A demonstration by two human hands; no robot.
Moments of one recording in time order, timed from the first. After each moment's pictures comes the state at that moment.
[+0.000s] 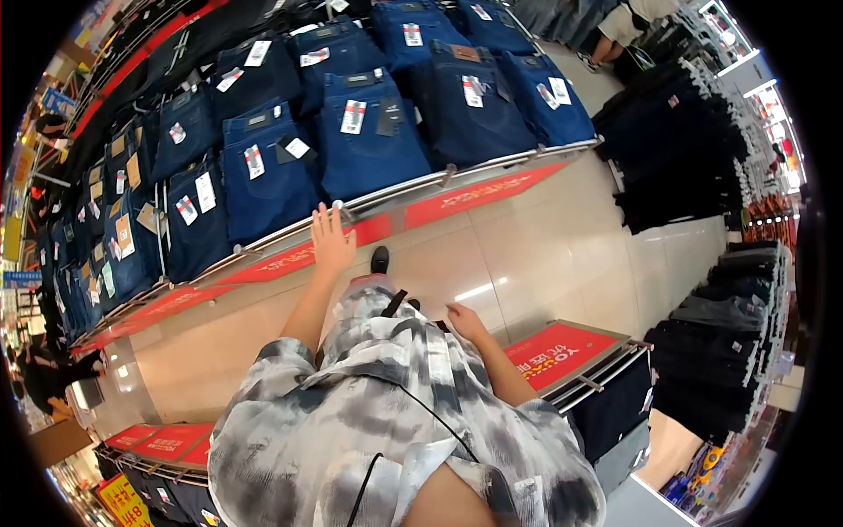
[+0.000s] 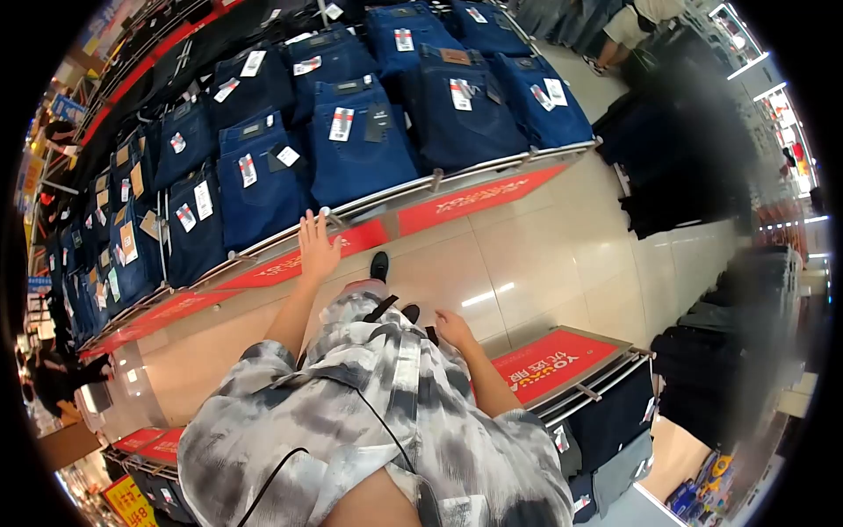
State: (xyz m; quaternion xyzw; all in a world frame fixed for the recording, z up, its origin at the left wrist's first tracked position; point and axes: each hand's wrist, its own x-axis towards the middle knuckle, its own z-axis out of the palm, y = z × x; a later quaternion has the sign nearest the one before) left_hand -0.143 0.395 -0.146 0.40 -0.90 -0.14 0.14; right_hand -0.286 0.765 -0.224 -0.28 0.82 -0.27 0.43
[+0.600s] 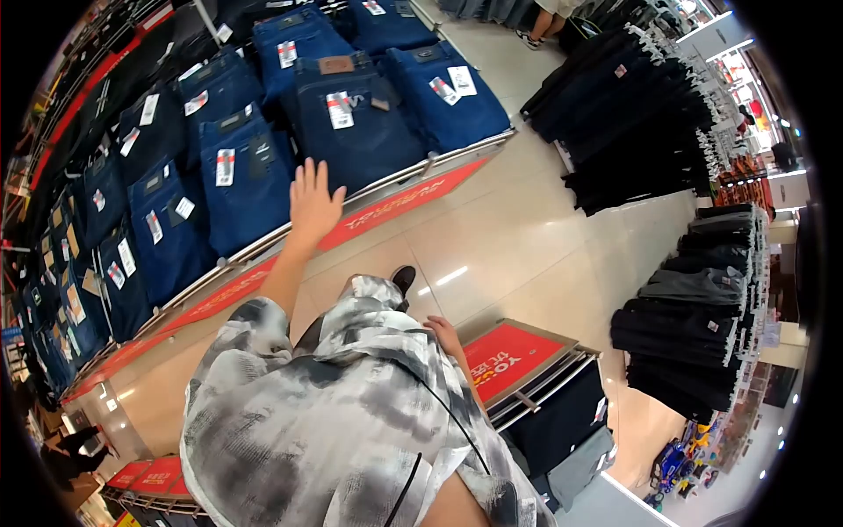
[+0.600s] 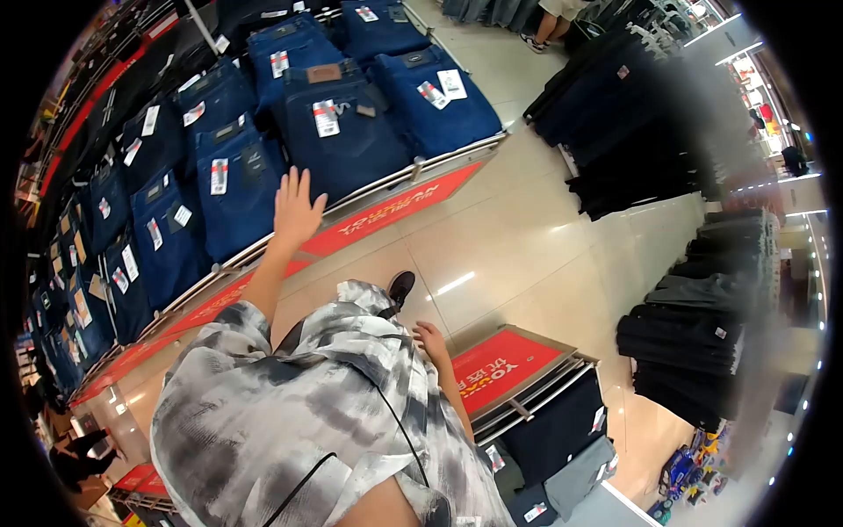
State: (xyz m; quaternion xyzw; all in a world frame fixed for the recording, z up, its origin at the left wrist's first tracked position) left_hand -0.456 0.454 -0.076 0.32 -0.93 -0.13 0.13; right_hand -0.442 0.898 -0.259 0.08 0.70 -0.52 0.49
